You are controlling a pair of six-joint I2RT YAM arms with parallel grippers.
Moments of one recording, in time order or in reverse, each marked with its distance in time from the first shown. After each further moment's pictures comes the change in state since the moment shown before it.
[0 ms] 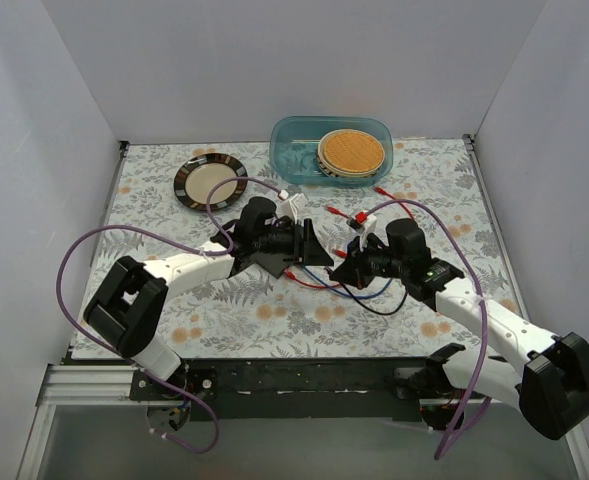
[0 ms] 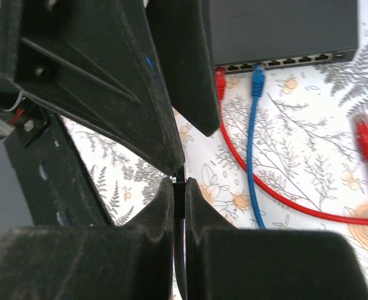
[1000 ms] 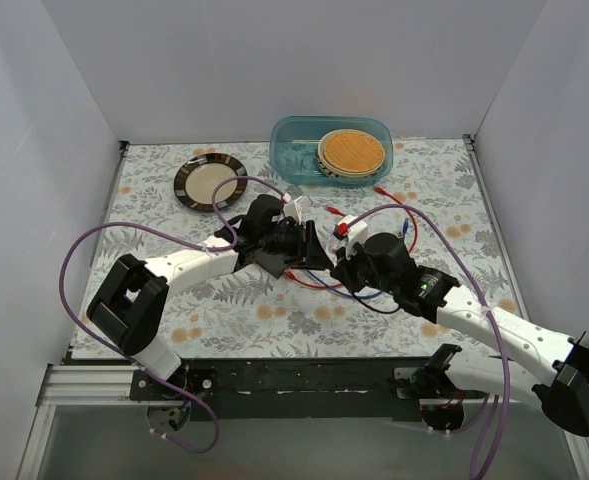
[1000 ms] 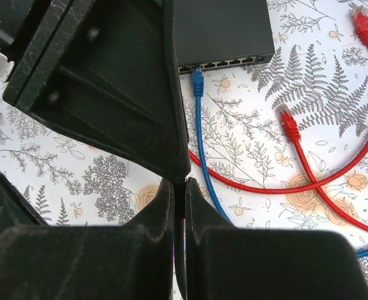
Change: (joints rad) left arm -0.021 0.023 0.093 -0.212 -0.039 -0.024; right arm 0.282 -0.065 0.076 -0.150 0.588 -0.035
